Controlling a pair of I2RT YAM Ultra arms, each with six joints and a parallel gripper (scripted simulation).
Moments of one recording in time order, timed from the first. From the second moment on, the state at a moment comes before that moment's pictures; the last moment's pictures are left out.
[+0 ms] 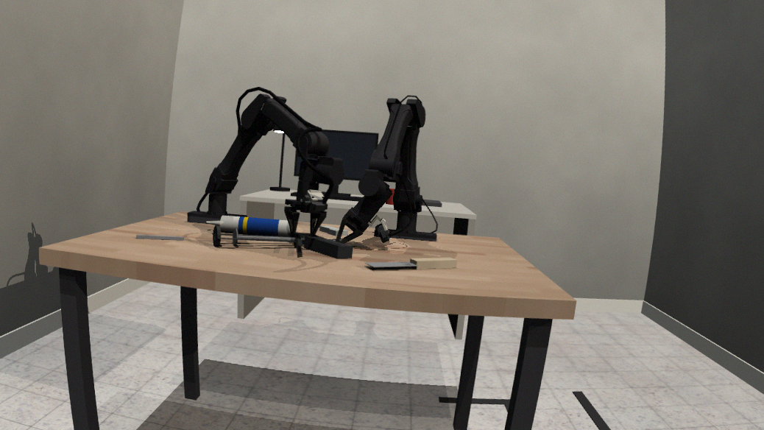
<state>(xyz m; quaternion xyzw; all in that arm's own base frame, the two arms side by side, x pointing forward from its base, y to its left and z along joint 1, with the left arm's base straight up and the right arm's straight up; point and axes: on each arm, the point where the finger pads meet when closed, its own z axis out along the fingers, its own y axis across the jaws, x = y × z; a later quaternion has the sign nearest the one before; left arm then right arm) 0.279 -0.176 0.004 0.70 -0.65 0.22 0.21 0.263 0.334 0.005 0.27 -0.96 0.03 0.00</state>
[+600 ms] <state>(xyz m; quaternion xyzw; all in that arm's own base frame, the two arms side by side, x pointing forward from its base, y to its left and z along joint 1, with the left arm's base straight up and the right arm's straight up) 0.273 -0.167 0.003 0.70 -0.65 0.22 0.20 0.263 0.335 0.006 0.27 -0.96 0.03 0.00</state>
